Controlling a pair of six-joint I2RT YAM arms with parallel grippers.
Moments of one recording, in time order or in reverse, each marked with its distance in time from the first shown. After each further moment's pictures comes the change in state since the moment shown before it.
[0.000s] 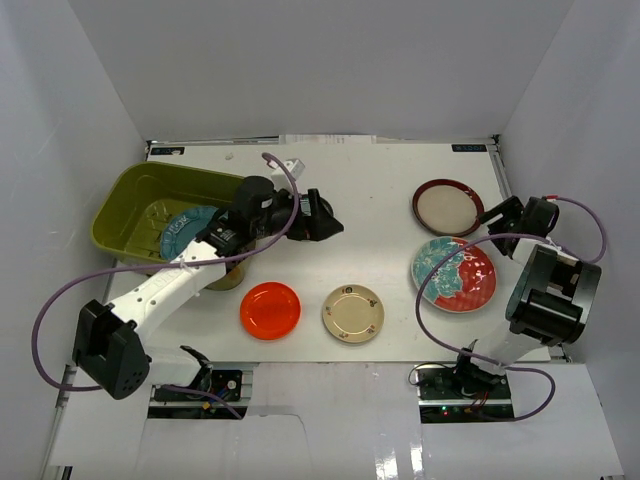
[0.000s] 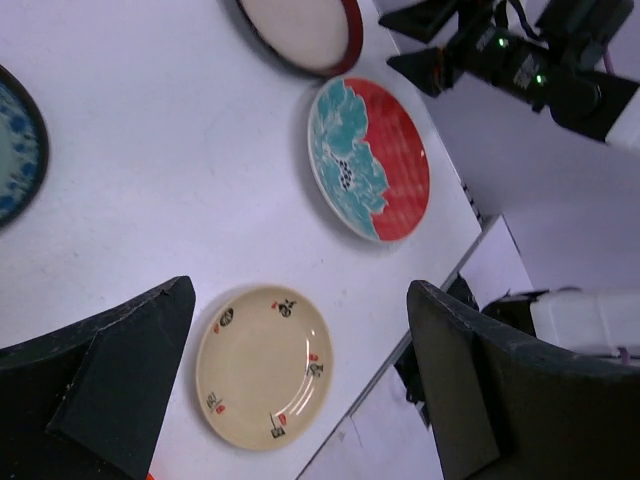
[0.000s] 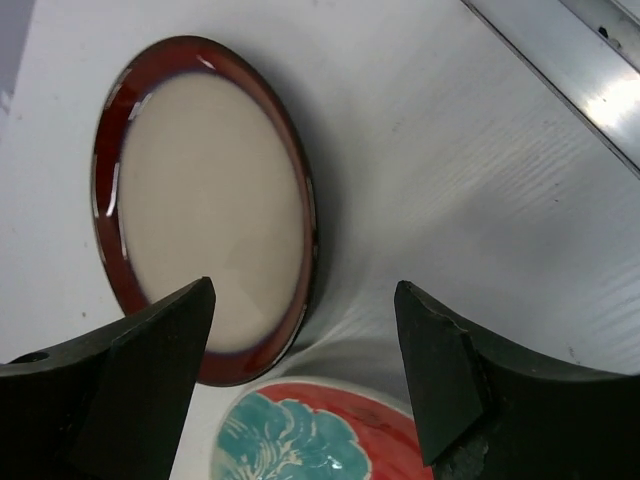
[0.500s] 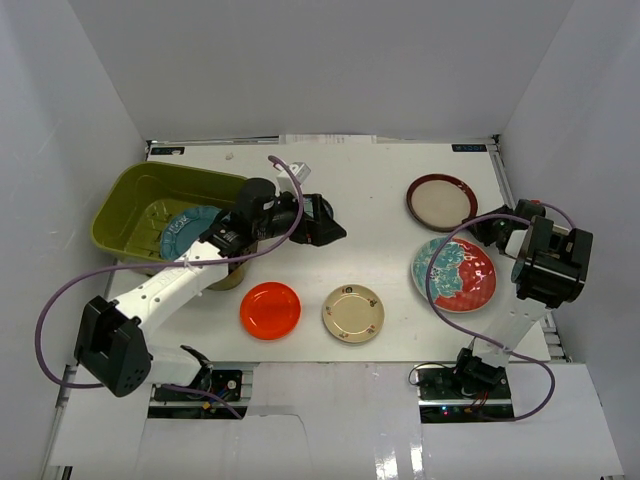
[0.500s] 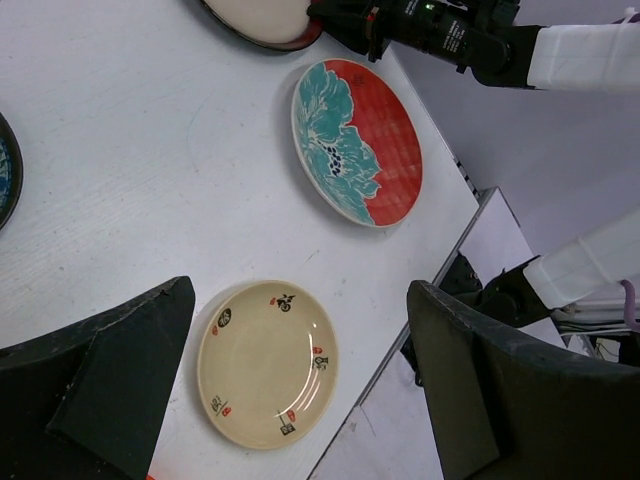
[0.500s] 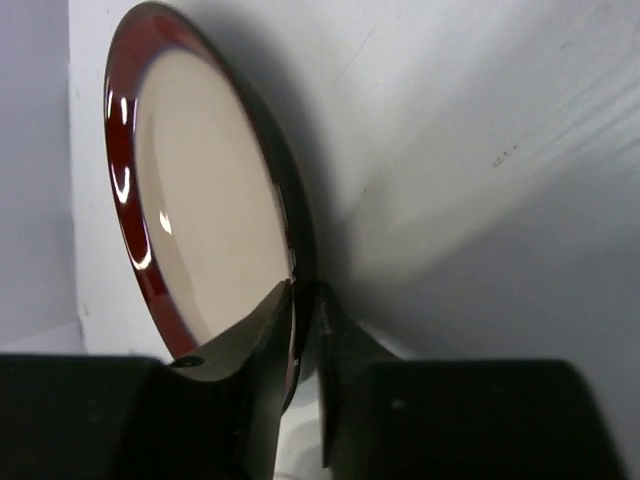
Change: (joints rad) left arm -0.035 0.035 -0.056 0.072 0.112 0.044; right arm 0.001 0.317 0.060 0.235 -0.231 0.177
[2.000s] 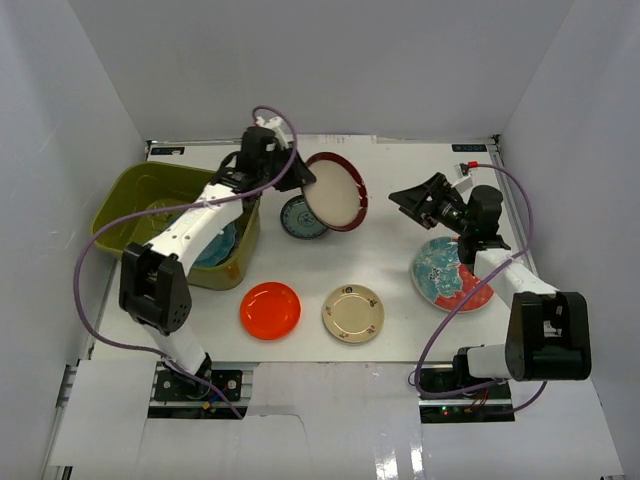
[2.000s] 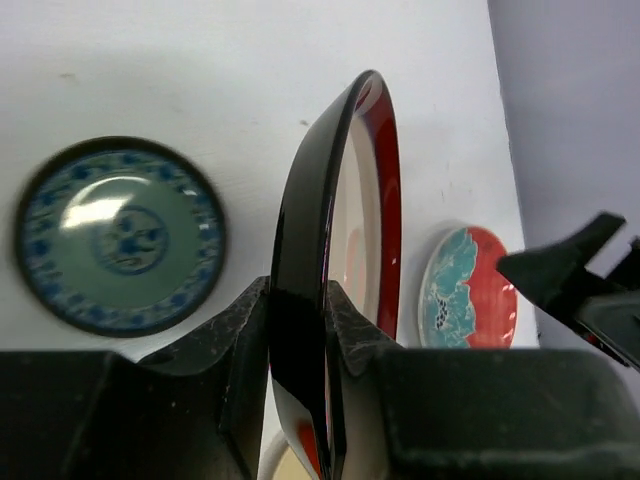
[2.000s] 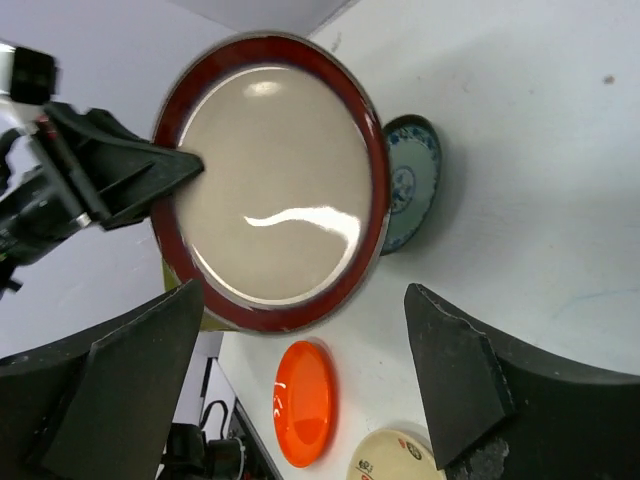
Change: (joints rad) left arm 0.145 0.418 0.500 -0.220 -0.225 -0.059; right arm 0.446 -0.524 -0.177 0.136 -0.259 0.134
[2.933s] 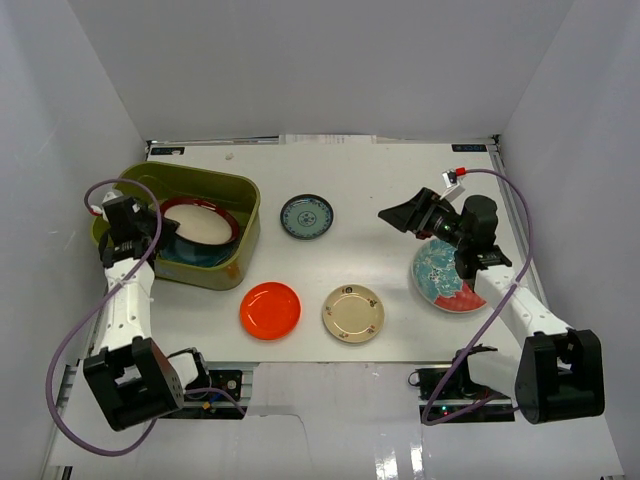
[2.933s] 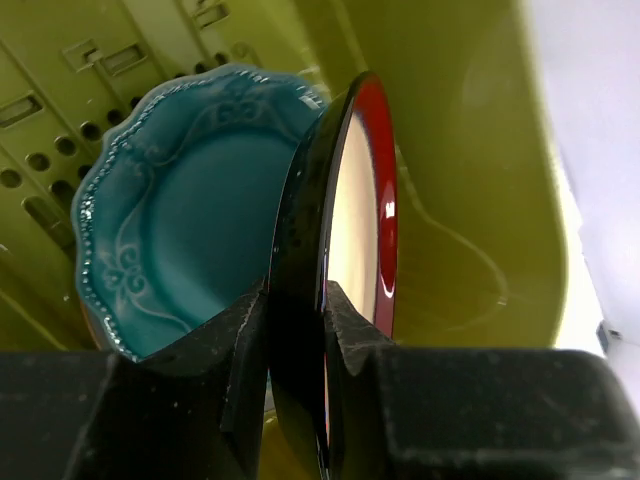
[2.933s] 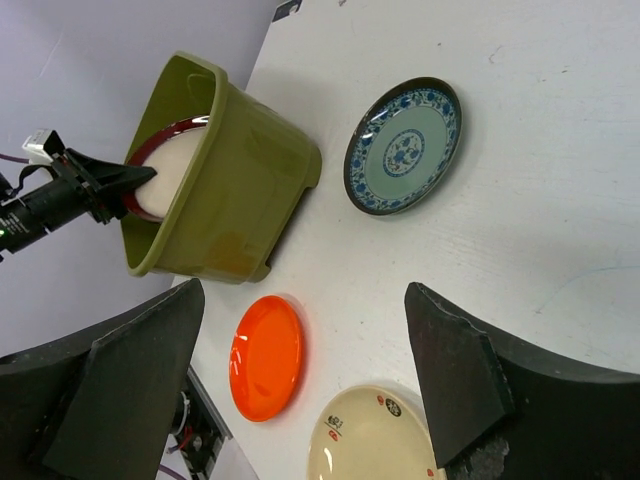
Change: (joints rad) left arm 0.804 -0.617 -0.650 -0.088 -0.072 -0.149; right arm 0.104 -0.213 -0.049 -0.152 0.045 -0.195
